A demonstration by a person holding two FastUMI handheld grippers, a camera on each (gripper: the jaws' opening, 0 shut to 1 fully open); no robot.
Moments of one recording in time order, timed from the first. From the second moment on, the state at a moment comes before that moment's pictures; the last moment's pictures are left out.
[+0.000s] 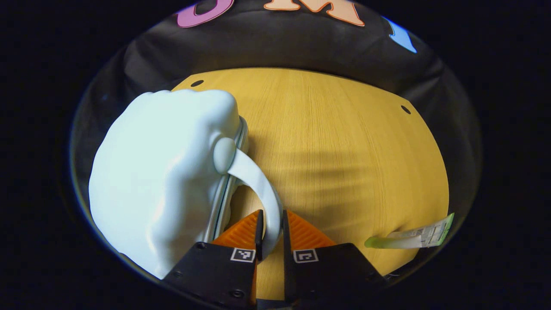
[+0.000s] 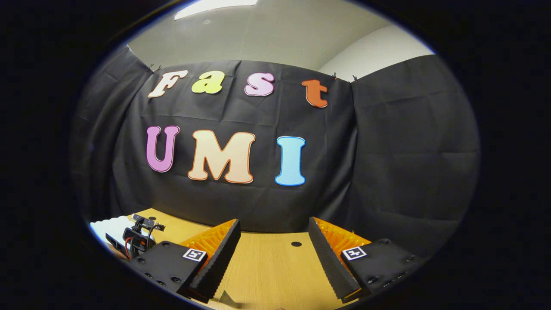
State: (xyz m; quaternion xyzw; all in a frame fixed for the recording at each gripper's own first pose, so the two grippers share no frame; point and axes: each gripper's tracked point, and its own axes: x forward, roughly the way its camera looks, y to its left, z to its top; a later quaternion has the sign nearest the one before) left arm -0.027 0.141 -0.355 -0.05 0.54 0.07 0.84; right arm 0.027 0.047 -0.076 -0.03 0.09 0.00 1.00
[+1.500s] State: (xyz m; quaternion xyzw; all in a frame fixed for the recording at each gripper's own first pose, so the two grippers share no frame) left arm 0.001 0.200 -0.207 0.05 0.36 0.12 0.92; right arm 0.021 0.083 -0.110 0.04 0.08 0.01 1.00
